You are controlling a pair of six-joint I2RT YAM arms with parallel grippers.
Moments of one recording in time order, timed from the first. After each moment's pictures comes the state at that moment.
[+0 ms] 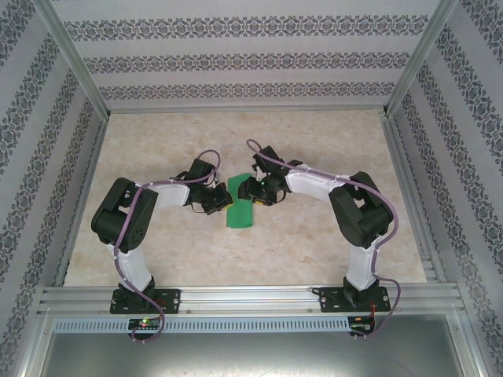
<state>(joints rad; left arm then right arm) -0.38 1.83 0.92 -0.13 0.51 -0.87 0.60 1.92 1.26 -0.46 -0.40 0.72</state>
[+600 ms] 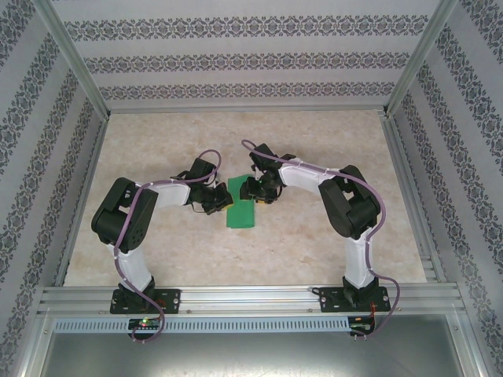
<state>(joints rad) -0.39 1.83 0.93 -0.16 0.50 -0.86 0.59 2.03 1.37 -0.59 -0.34 0.65</state>
